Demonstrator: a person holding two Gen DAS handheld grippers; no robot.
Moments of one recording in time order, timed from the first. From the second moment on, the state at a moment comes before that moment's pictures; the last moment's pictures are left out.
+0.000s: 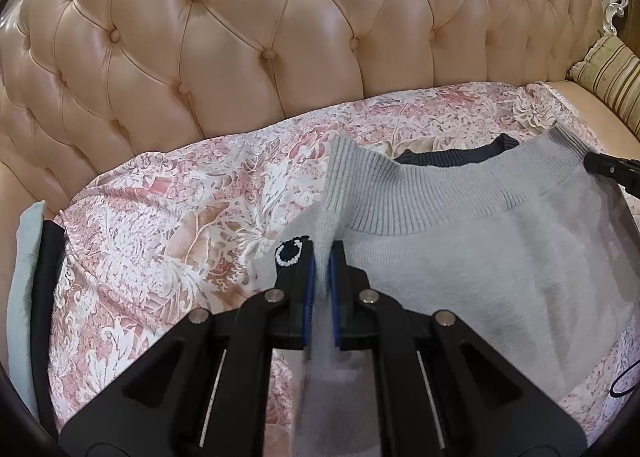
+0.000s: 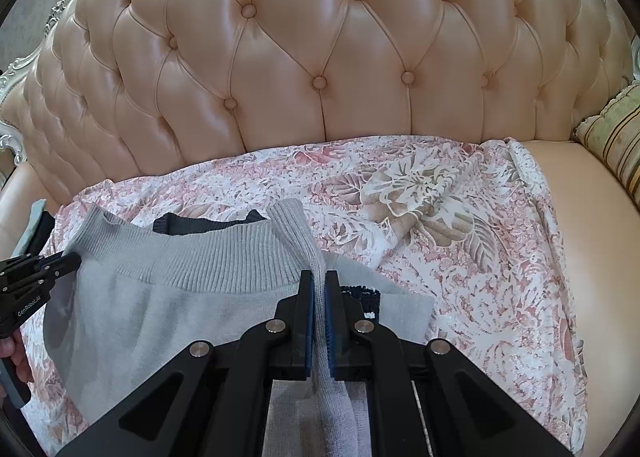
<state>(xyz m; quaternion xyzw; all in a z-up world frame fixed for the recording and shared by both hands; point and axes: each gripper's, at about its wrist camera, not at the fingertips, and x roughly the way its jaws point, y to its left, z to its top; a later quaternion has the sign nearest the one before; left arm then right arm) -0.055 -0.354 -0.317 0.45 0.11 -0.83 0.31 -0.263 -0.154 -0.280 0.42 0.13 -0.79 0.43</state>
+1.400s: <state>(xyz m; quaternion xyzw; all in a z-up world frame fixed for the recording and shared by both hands) -0.042 -0.372 -0.309 0.46 0.12 -0.81 0.35 -0.269 -0.151 -0.283 0.43 0.11 -0.79 0.42</state>
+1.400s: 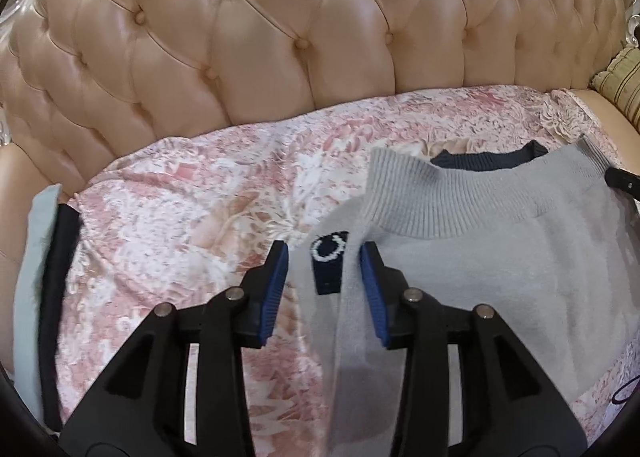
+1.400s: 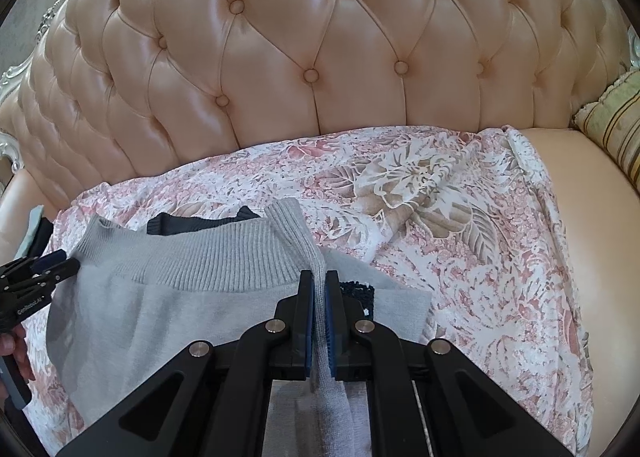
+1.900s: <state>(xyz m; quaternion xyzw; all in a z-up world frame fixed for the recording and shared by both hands) 0.029 -0.361 -0.231 0.41 0.12 -0.80 0.42 -0.272 -0.122 -0.255 0.40 0.04 -0.82 0.39</state>
